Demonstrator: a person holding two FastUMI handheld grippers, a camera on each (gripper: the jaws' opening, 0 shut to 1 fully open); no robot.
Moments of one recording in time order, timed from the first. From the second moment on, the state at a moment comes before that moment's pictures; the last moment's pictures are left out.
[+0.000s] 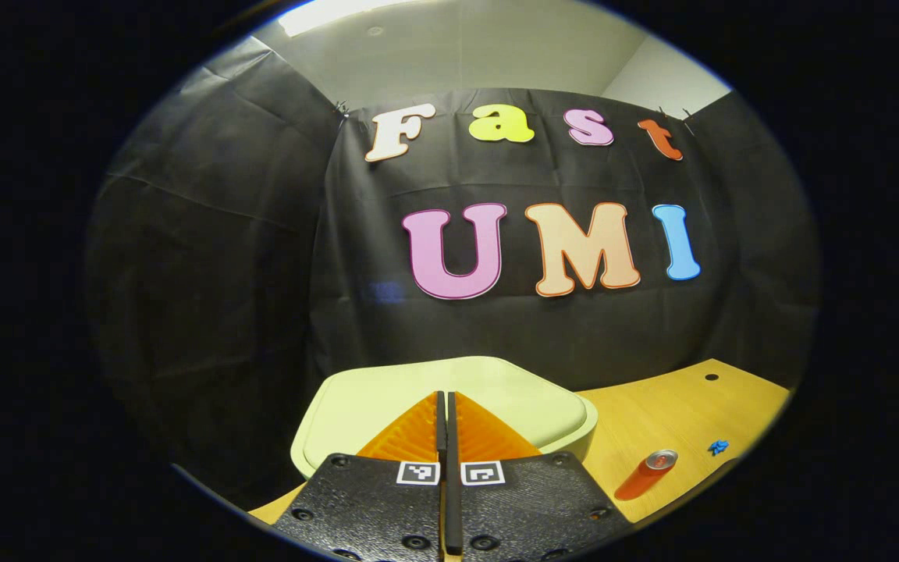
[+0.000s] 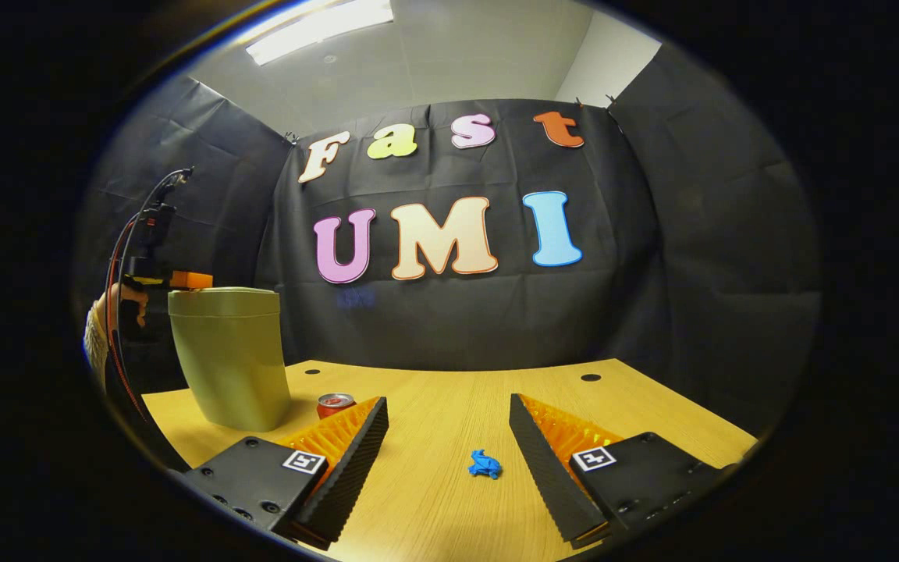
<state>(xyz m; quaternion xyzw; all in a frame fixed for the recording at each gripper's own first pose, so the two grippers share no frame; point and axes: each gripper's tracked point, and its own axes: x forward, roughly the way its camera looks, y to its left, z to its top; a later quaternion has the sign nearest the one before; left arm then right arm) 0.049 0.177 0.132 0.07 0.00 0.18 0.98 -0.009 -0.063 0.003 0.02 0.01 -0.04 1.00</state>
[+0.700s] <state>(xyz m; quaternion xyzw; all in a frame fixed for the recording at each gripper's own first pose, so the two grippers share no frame) 0.043 0.155 0.183 0.10 -0.05 0.18 0.98 -0.011 -0.061 0.001 0.02 0.01 -0.04 1.00</state>
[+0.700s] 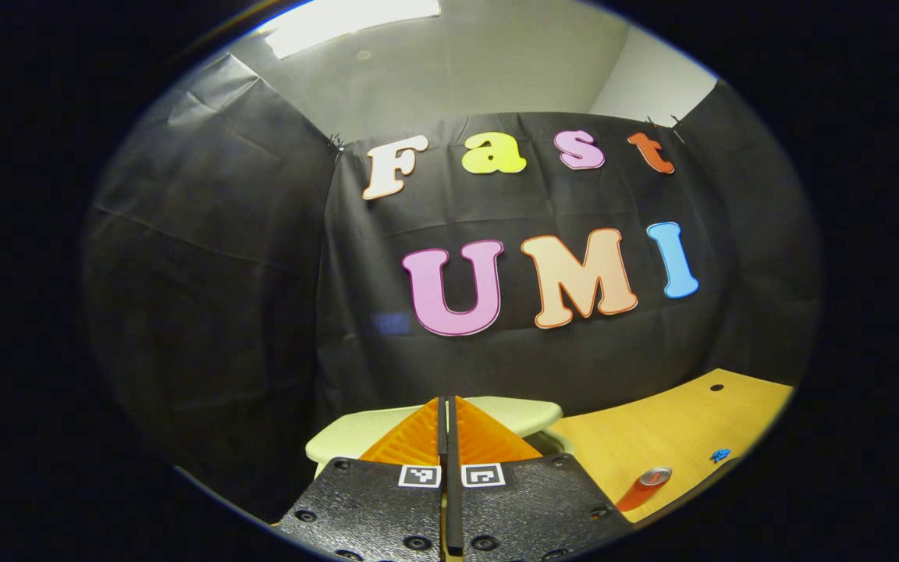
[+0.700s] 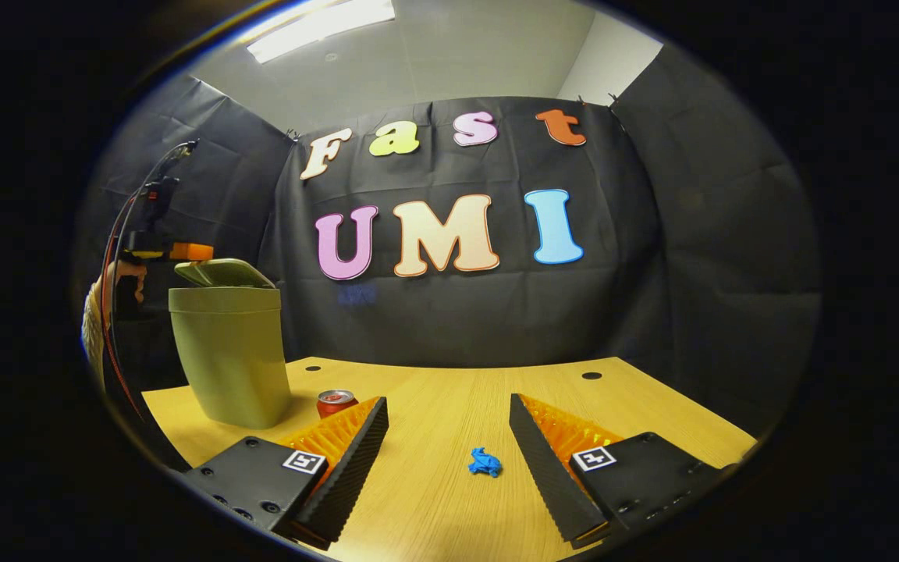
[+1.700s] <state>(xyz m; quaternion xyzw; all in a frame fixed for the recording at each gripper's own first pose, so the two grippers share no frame) 0.009 0.057 0.135 0.00 -0.07 0.05 1.00 -0.012 -0.065 -0.003 0.02 0.02 -0.05 1.00</state>
